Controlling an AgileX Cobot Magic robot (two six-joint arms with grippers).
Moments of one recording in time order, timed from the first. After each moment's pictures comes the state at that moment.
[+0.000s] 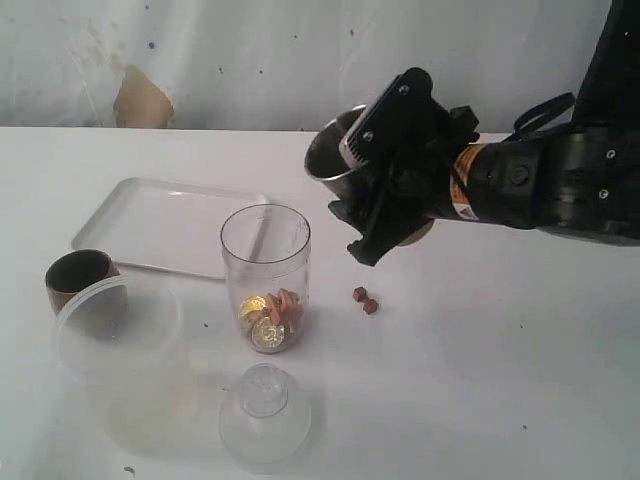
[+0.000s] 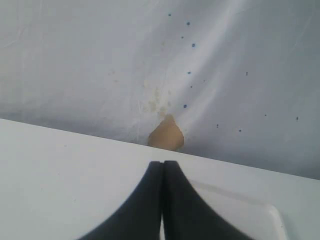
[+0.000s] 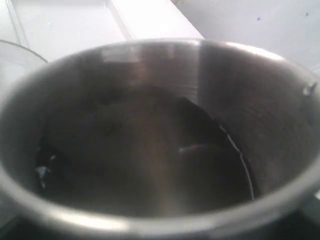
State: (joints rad) left arm 0.04 0.08 -0.01 0.01 -0.05 -0.21; right arm 0.37 1.57 -0.92 -1.08 -0.16 0.54
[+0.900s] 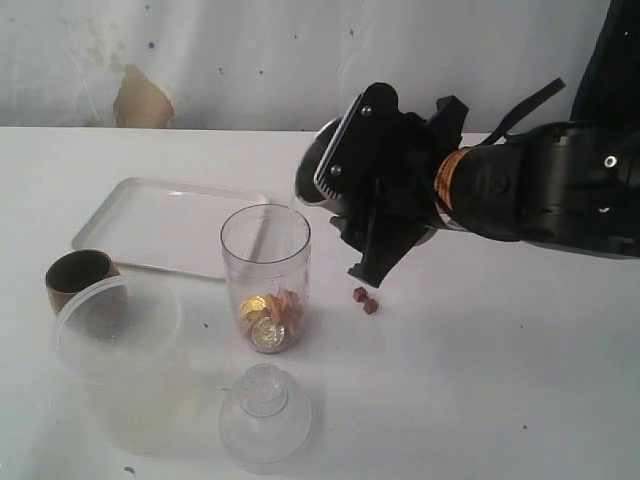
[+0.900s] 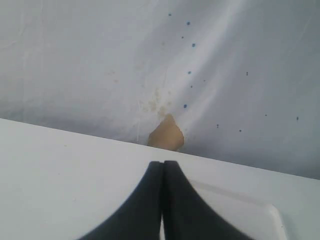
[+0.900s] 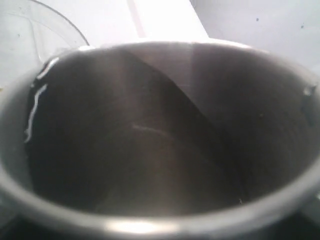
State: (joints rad) left arm 0.04 0.08 -0.01 0.01 -0.05 -0.21; right arm 0.50 1.51 -0.91 -1.08 0.07 0.38
